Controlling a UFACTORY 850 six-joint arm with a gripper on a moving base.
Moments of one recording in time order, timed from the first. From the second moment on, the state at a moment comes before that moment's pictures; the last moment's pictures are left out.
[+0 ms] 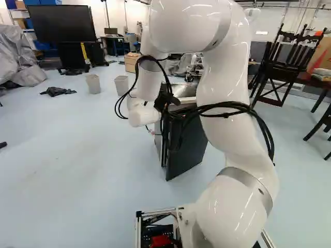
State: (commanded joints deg) arm 31.2 -27.9 -42.5 82.8 67.8 -7.8
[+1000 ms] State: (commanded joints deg) arm 37.1 -19.8 -29.8 82.8 67.8 -7.8
